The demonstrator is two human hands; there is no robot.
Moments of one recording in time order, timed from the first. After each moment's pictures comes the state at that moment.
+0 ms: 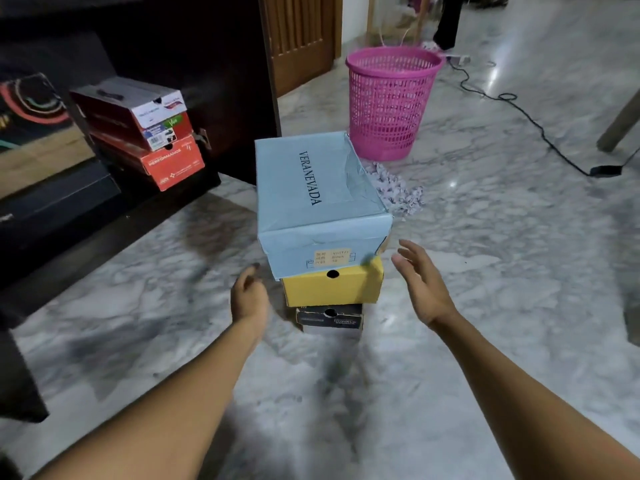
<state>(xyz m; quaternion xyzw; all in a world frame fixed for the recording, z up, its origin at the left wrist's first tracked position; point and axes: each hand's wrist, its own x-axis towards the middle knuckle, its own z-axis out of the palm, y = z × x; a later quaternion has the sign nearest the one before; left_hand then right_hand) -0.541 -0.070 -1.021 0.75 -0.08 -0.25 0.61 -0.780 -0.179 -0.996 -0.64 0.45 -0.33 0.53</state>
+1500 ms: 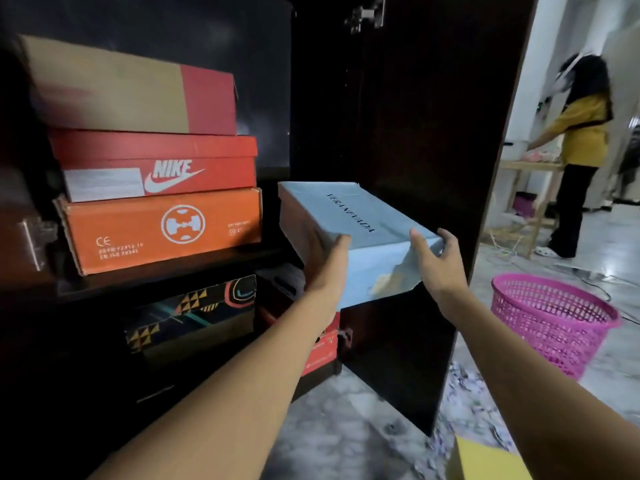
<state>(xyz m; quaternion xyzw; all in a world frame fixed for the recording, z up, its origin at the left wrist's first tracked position) -0.266 -0.144 -0.665 0.61 -0.17 -0.21 0.75 -0.363 -0.287 -0.676 -0.68 0.30 -0.49 0.46</state>
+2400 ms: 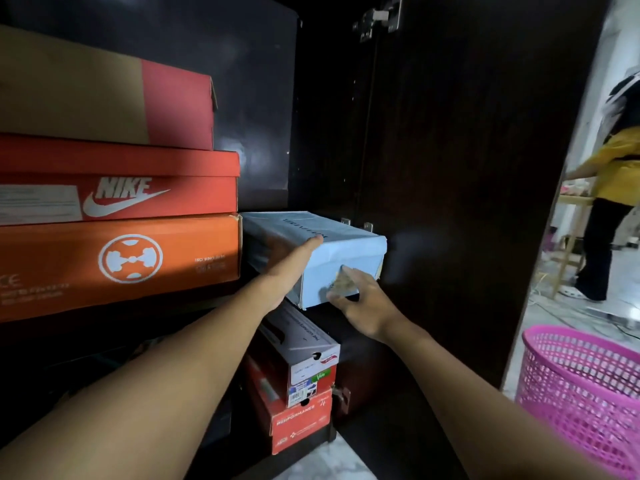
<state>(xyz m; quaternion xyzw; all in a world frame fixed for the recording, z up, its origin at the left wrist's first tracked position) -0.102 -0.235 -0.650 0.73 -0.19 -0.14 0.65 -0.221 -0.346 -0.688 -0.89 0.18 -0.25 0.33</state>
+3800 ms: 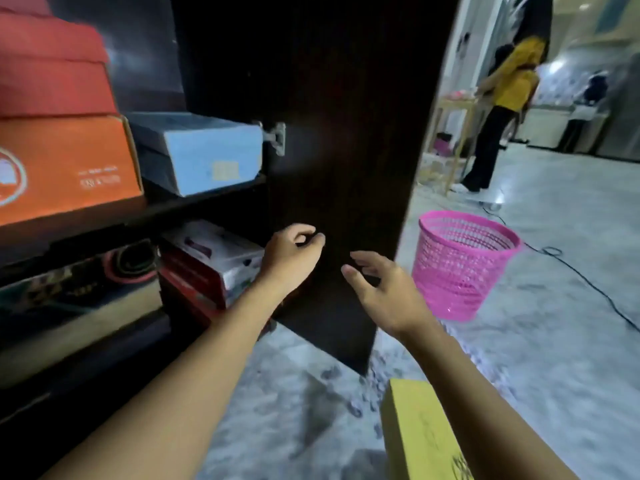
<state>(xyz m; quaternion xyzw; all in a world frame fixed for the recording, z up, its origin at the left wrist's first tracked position) -0.245 -0.243 -0.741 0.73 -0.37 -0.13 0.57 -0.408 -0.293 -0.762 -0.83 0.35 -0.33 0.27</state>
